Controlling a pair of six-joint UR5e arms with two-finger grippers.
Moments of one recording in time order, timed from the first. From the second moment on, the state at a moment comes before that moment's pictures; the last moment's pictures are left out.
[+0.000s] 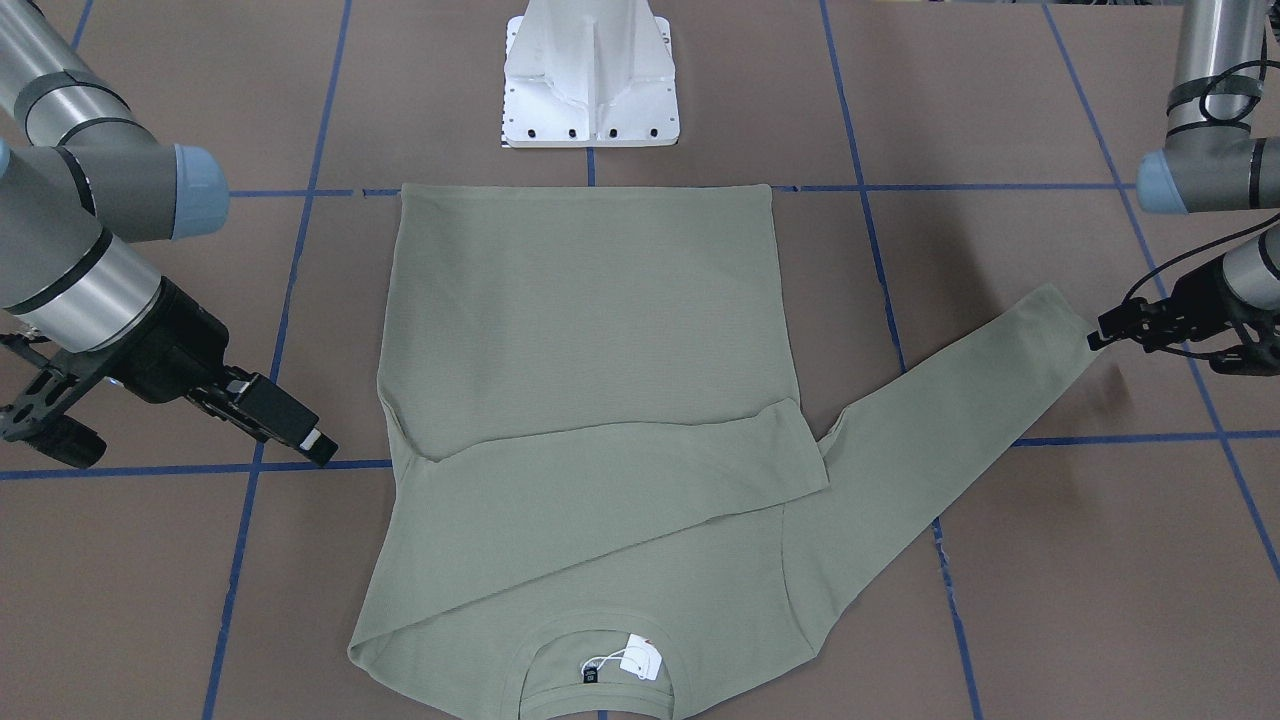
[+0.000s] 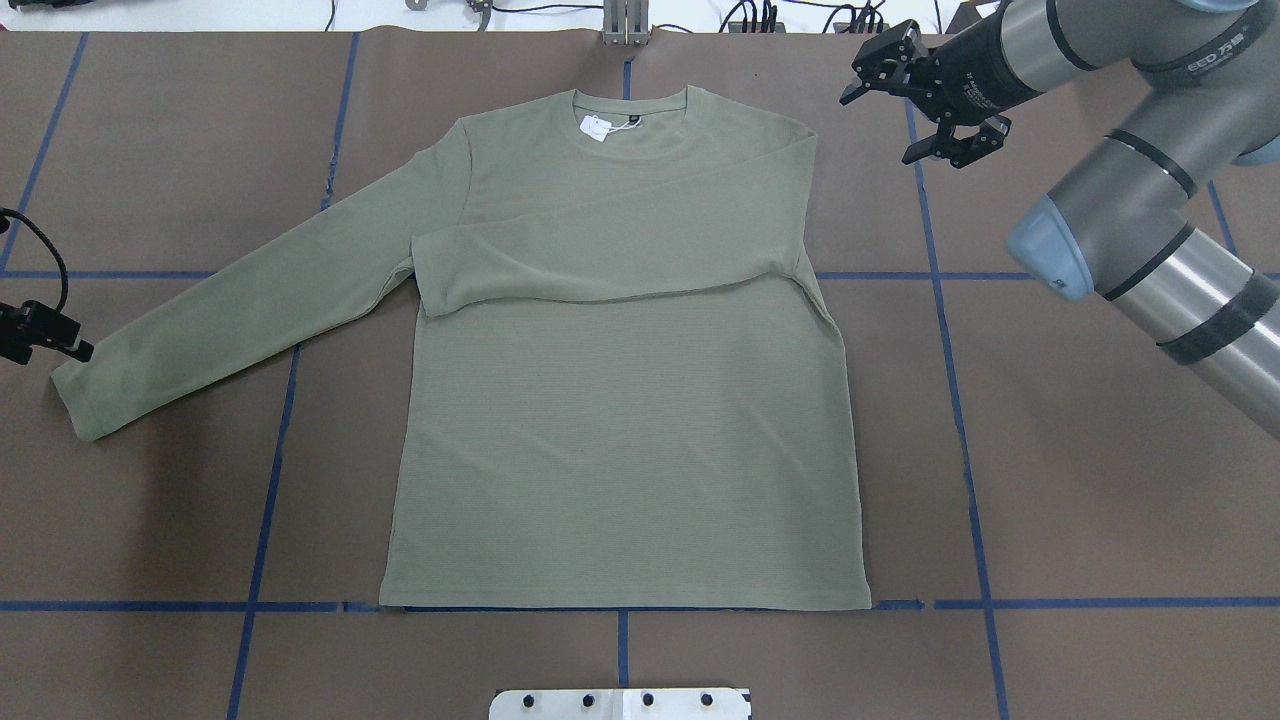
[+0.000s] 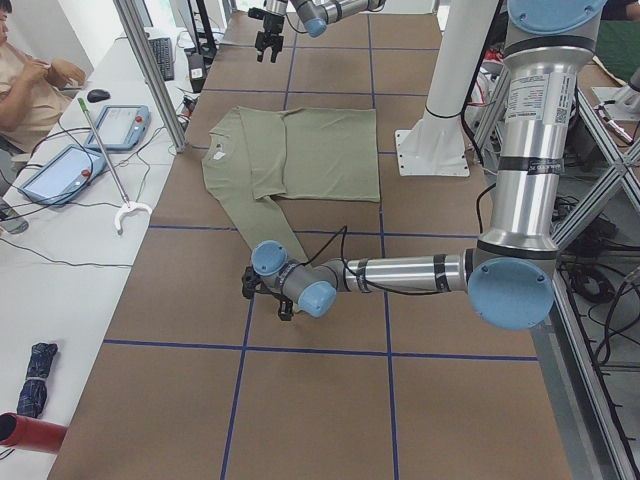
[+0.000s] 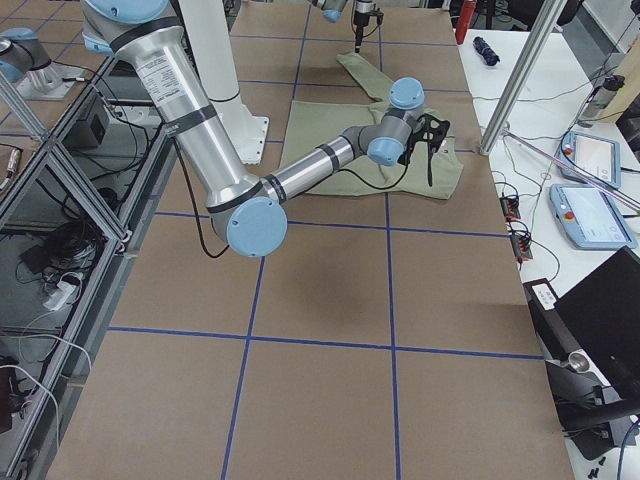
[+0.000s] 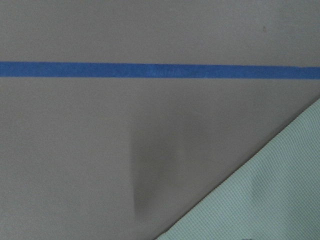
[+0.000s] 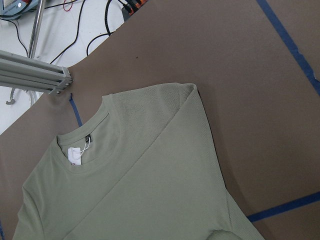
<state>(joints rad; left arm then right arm) -1.12 -1.62 -1.34 -2.20 -2.43 -0.60 1.02 -1.06 1.56 -0.97 2.23 1.60</state>
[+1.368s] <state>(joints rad) -1.10 -1.63 -1.32 -2.20 -2.42 -0.60 1.02 -1.06 1.56 -0.97 2.23 1.60</state>
